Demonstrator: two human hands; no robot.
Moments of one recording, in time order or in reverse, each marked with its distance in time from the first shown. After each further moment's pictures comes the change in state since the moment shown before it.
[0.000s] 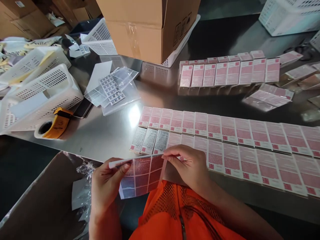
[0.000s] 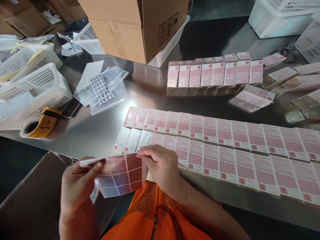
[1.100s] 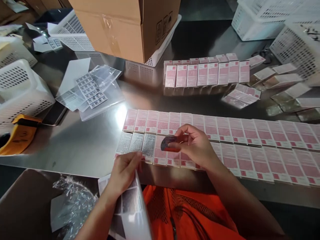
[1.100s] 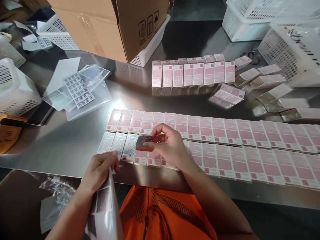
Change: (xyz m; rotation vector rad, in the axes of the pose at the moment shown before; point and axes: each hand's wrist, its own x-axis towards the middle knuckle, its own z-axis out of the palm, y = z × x) left_hand 0.034 0.010 0.070 0.065 -0.541 -0.122; right_hand 0.031 0.028 -0.057 0.299 -0.002 0.510
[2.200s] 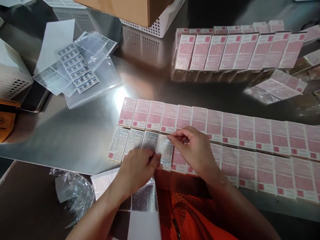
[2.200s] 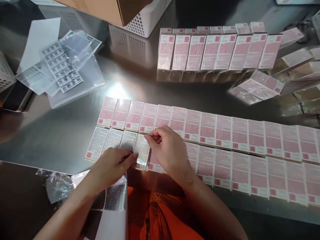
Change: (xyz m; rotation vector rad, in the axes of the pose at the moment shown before) left_hand 0.039 0.030 0.034 0.676 -0.387 -0.217; right_hand 0.023 0.028 0.010 -0.730 0.163 -0.107
